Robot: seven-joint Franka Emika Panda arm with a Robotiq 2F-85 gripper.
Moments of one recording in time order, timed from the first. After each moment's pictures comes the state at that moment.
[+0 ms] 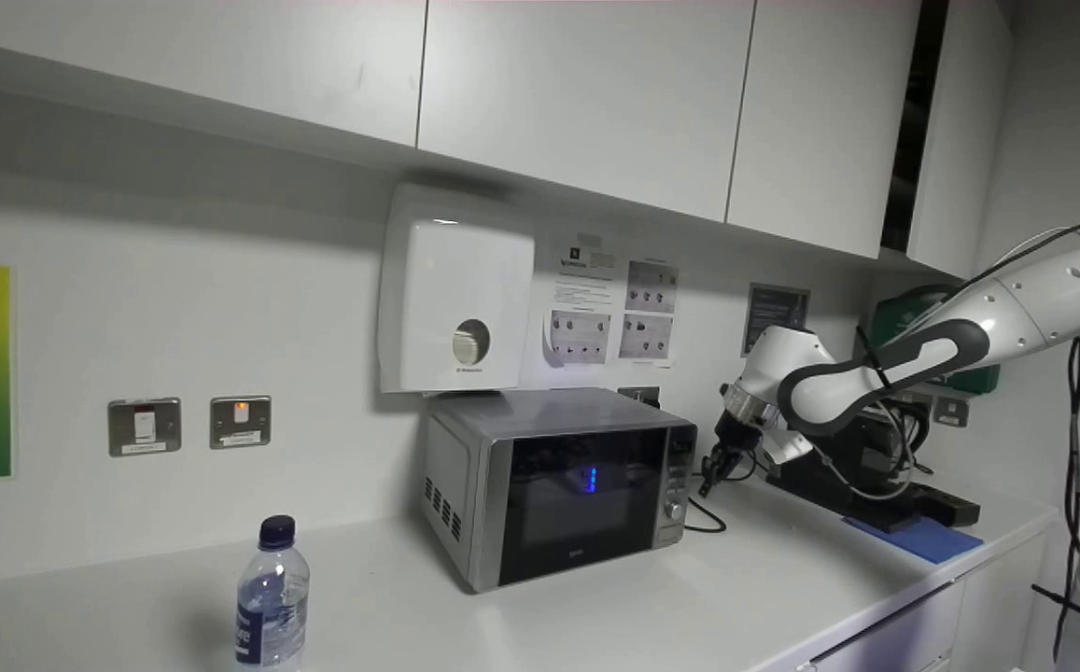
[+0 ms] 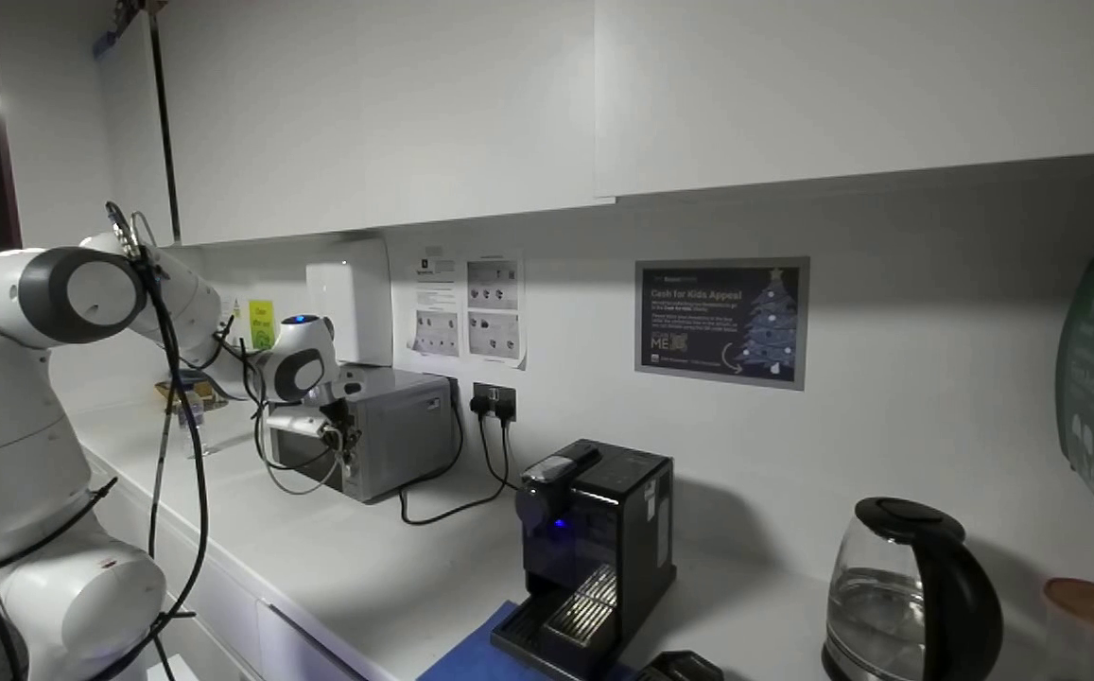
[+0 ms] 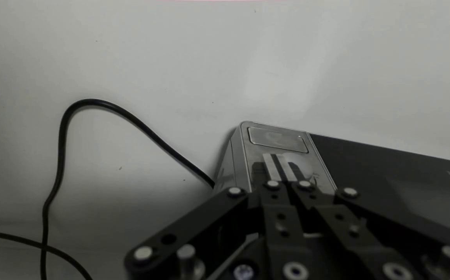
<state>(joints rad) 0.20 -0.22 0.26 -2.42 0.07 2.54 0.14</state>
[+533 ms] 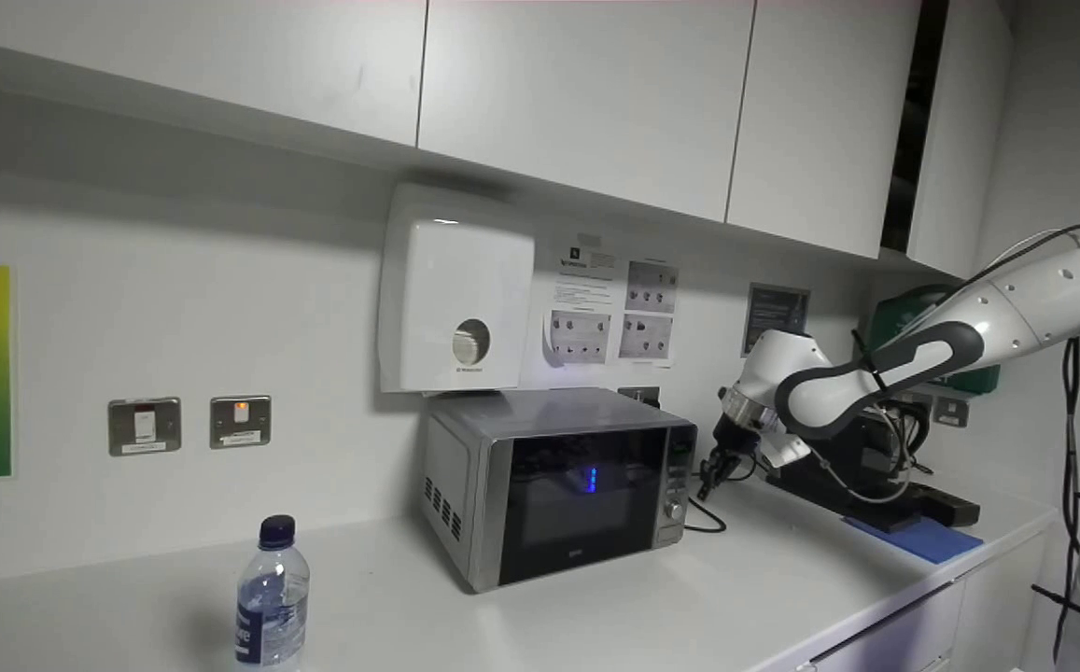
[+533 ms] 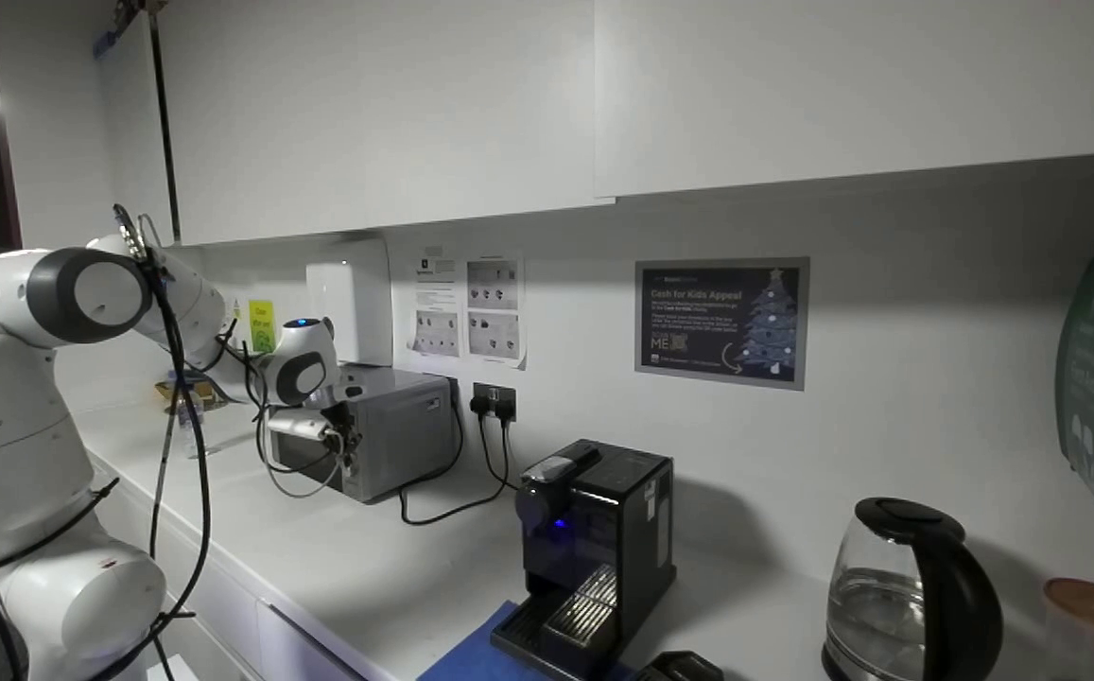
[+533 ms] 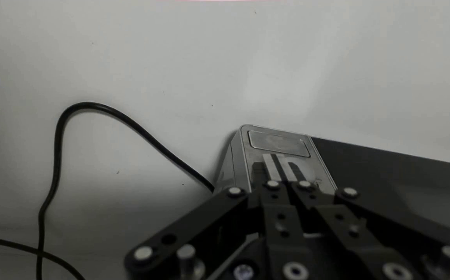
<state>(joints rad) 0.20 -0.20 0.26 -2.42 0.07 2.56 0.14</state>
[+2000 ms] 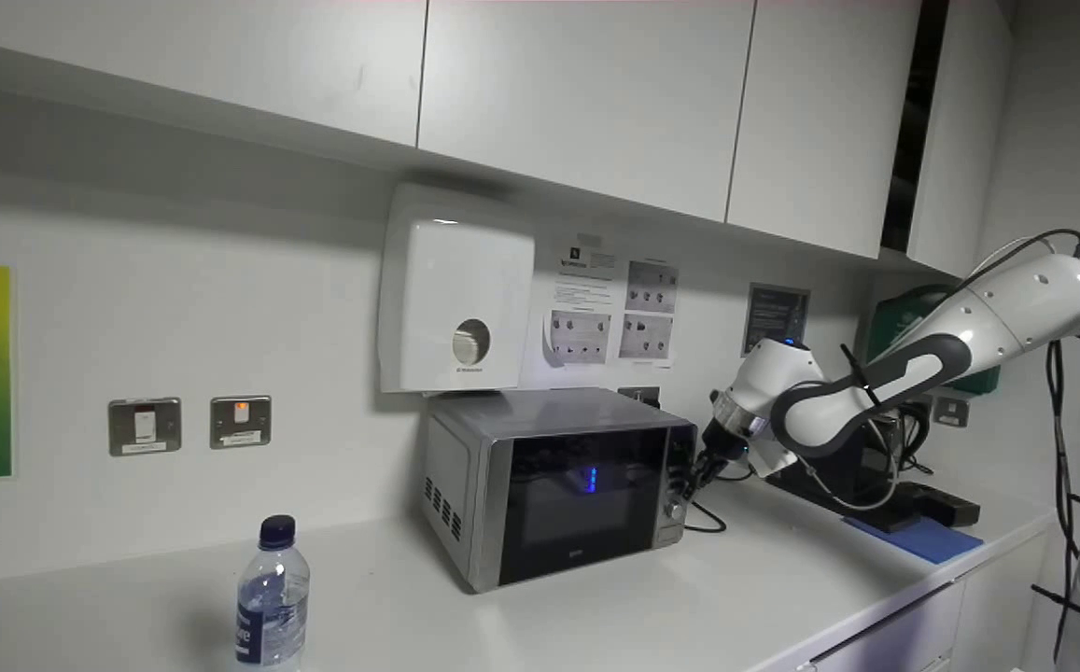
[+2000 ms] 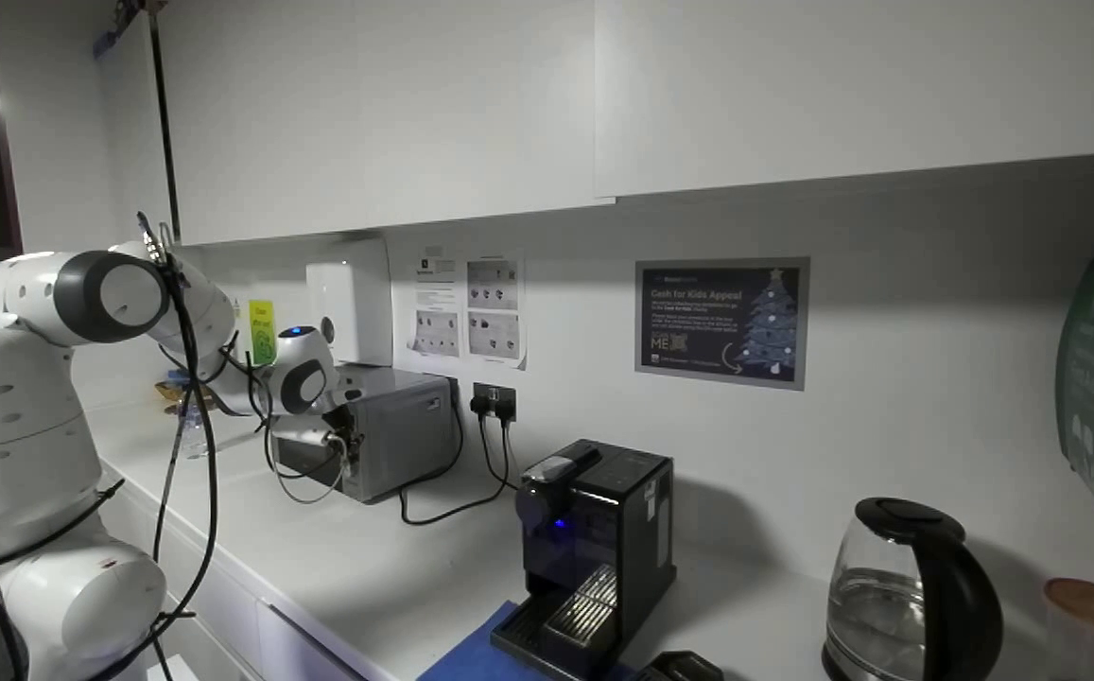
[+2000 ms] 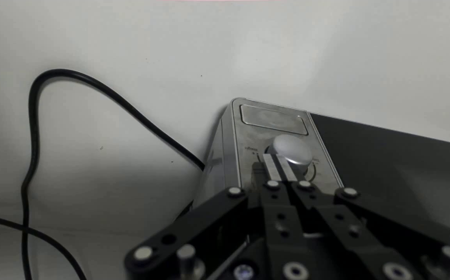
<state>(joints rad) 0.20 -0.14 0.28 -2.41 -0.01 2.70 0.21</state>
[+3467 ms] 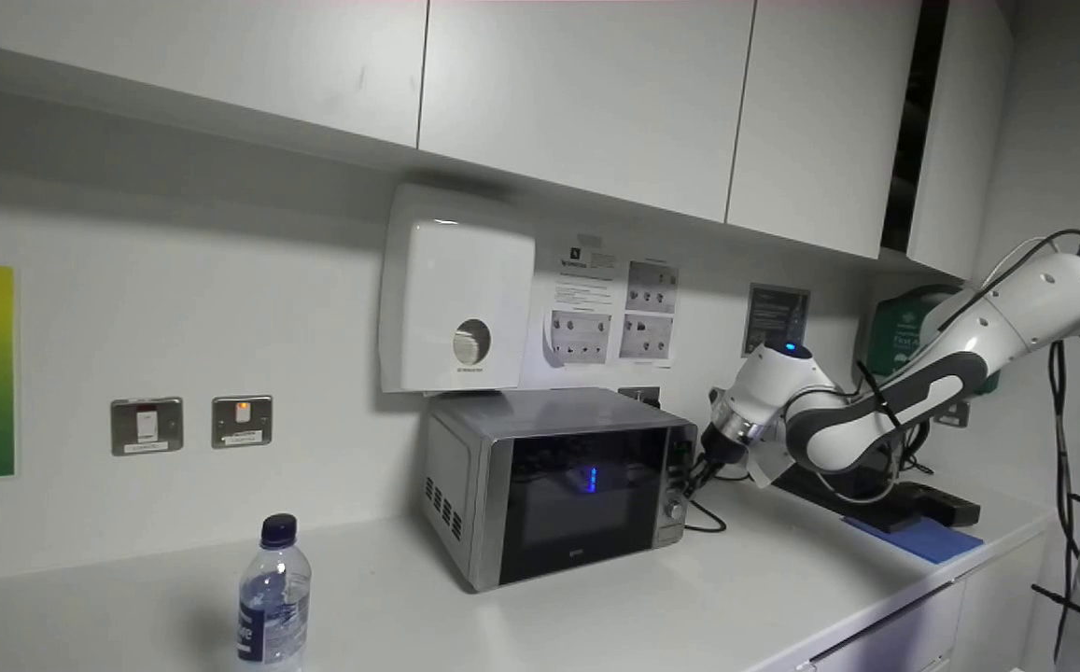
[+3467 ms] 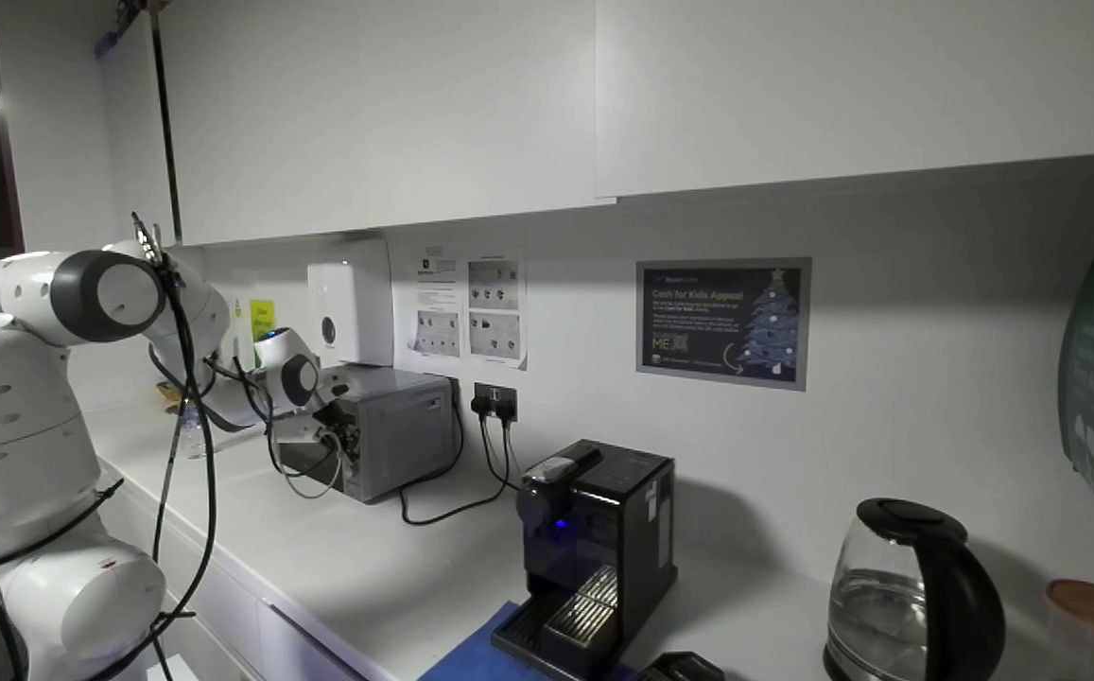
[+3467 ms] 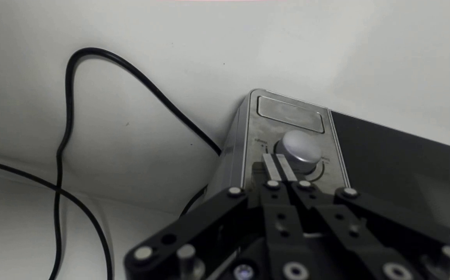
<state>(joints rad) 0.19 -0.15 0.31 -2.42 -0.37 2.69 0.49</state>
